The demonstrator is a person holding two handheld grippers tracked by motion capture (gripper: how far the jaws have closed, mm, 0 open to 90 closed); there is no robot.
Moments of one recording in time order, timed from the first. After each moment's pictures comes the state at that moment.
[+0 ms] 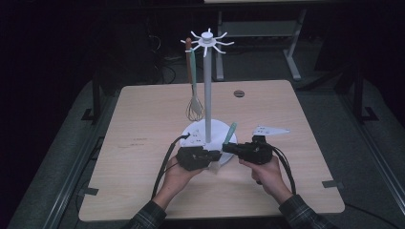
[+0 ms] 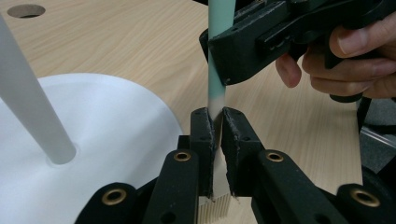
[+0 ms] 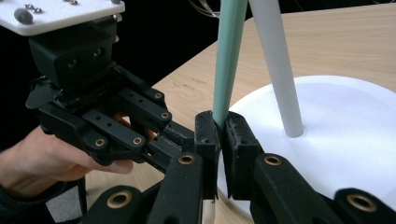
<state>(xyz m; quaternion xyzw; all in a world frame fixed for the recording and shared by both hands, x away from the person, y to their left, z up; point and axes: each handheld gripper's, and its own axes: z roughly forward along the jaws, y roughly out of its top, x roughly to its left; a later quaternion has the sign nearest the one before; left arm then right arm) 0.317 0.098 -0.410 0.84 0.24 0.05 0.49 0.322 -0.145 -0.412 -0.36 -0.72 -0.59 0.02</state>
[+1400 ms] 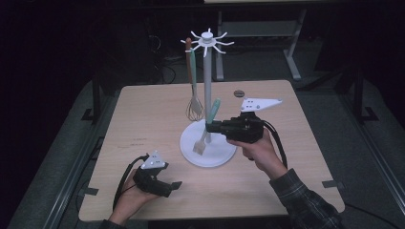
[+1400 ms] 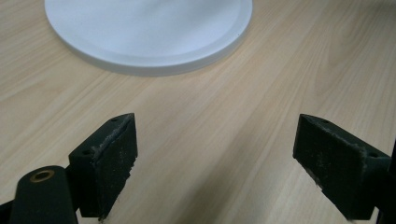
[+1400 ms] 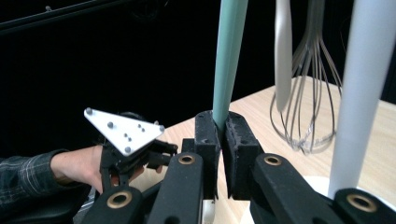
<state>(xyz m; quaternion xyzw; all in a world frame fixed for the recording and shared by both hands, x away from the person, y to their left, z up) 0.270 0.211 -0.434 0.87 0.31 0.09 0.38 0.338 -0.109 -0.317 -0.21 -0.75 -0.62 -0.01</state>
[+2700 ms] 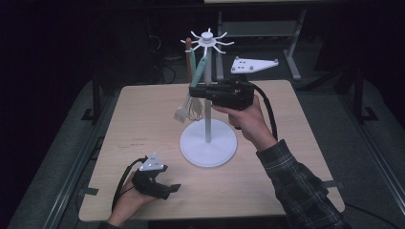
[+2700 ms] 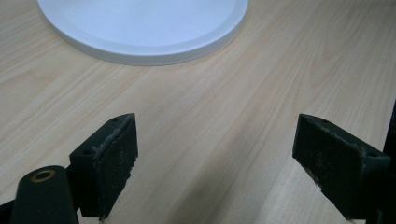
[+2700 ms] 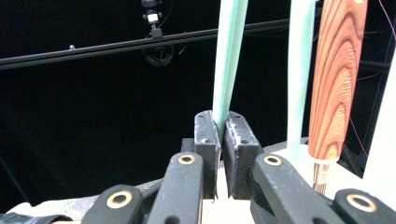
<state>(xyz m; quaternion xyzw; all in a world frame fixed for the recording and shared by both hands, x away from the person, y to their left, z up) 0.266 0.213 -0.438 0.87 0.31 0.07 0.38 0.363 -0.080 -0.230 -0.16 -0.72 -0.67 -0.03</state>
